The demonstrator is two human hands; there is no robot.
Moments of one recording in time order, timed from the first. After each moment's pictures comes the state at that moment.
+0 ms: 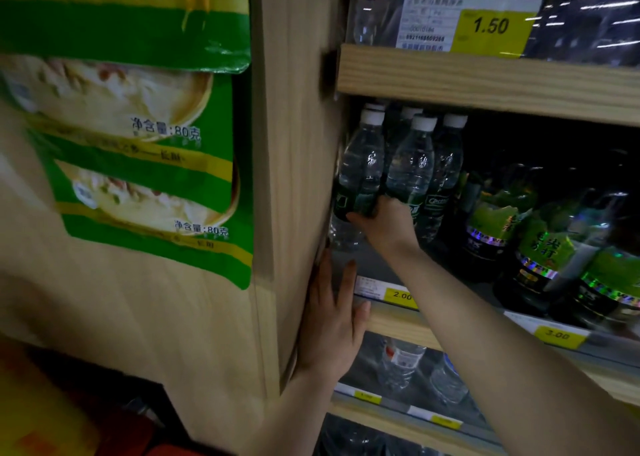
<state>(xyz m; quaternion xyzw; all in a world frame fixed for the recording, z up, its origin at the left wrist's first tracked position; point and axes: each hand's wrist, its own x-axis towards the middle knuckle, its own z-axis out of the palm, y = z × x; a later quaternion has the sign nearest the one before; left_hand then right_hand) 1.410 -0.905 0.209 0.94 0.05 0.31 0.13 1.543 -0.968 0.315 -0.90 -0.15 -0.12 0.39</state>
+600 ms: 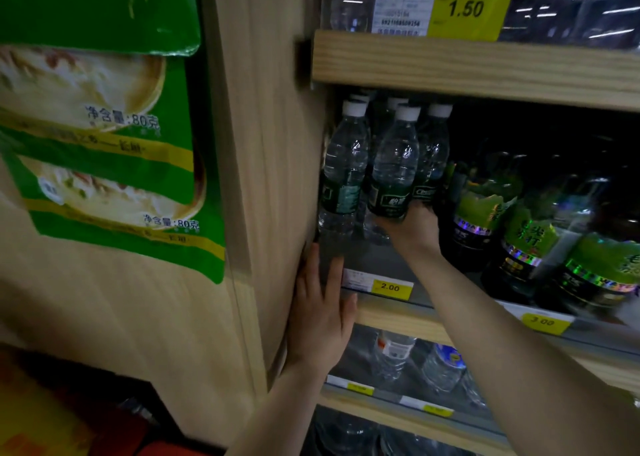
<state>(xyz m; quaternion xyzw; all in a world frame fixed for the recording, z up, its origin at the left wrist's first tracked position) 1.411 -0.910 0.212 0.94 0.08 0.31 0.14 1.546 -1.018 0.303 -0.91 -0.05 -0.12 0.40</state>
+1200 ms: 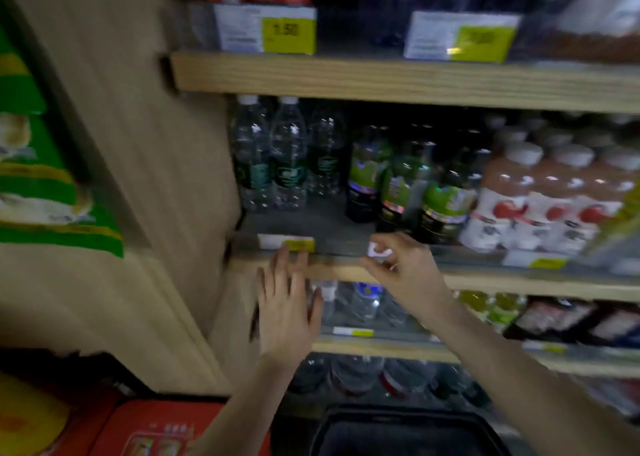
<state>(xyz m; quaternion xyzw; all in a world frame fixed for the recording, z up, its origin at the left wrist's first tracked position) 1.353 -0.992 0.224 0.94 0.01 0.26 0.21 1.402 -1.171 0.309 -0.91 -0.18 -0.13 0.35</state>
